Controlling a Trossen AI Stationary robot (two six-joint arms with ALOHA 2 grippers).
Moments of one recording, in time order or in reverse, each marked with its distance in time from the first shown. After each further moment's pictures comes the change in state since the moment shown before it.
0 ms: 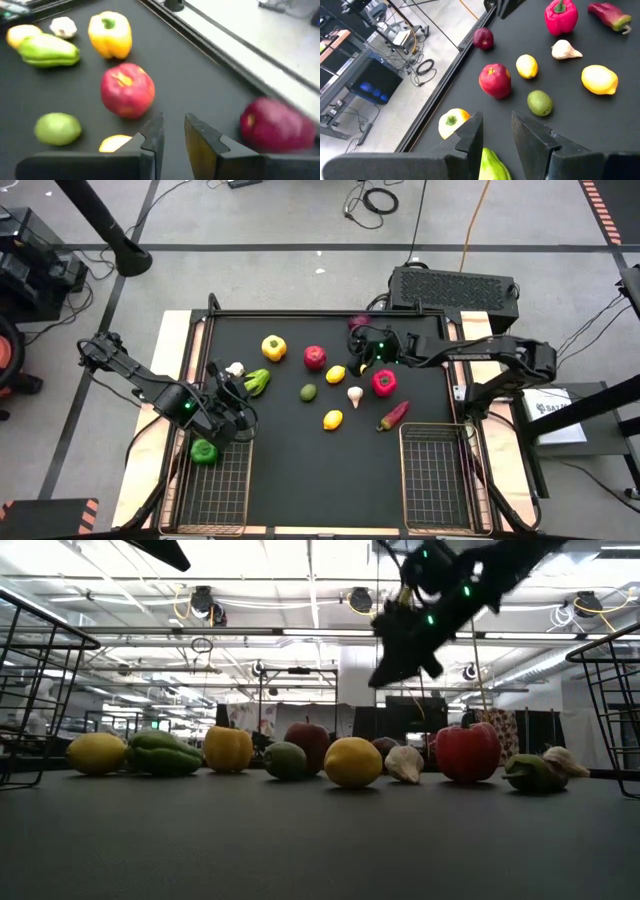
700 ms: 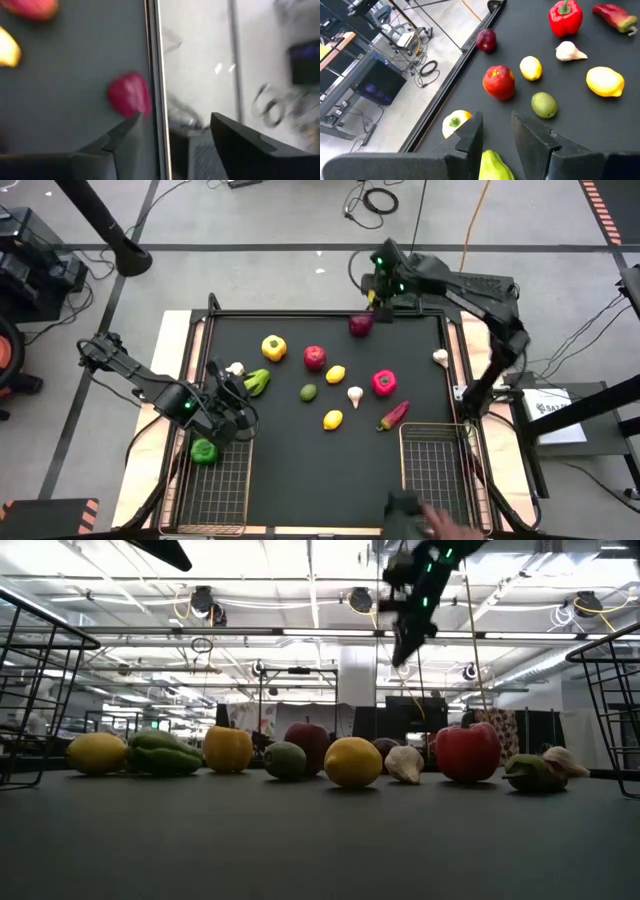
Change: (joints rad) left arm 0.011 0.000 0.000 -0.003 -0.015 0.009; right arm -0.431 0.314 0.847 -0.925 -0.168 -0.964
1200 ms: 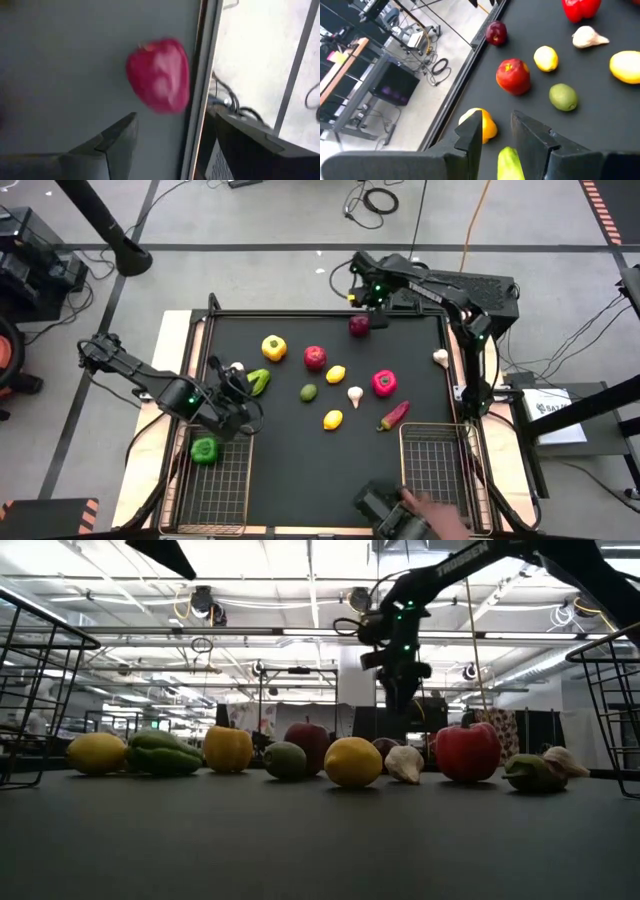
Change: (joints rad) left arm 0.064 0.000 0.000 -0.003 0.000 0.135; right arm -0.011 0.294 0.140 -0.161 -0.005 -0.105
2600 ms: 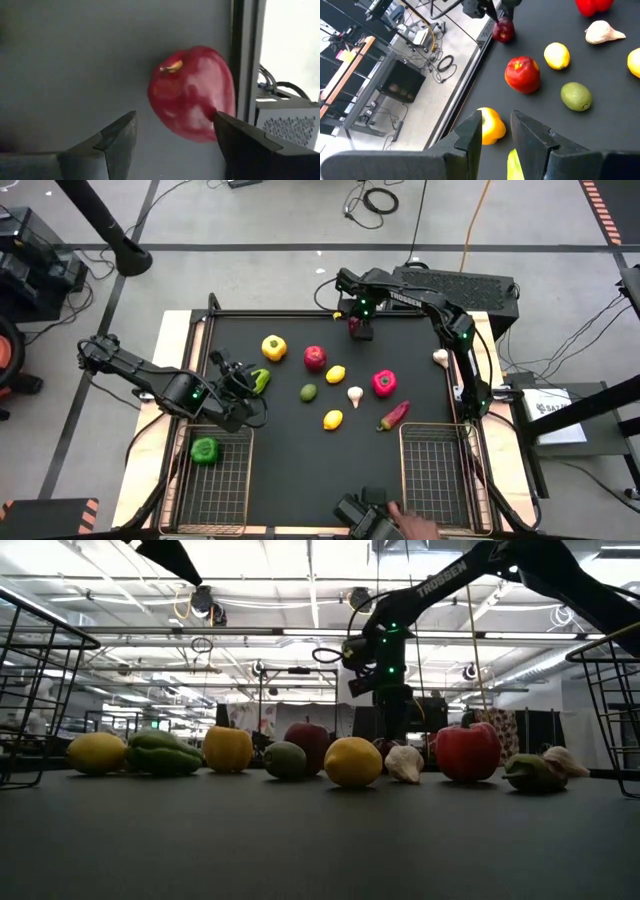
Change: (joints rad) left arm 0.055 0.000 0.000 0.026 0.004 0.068; right arm 0.068 0.130 0.000 0.000 0.005 0.276
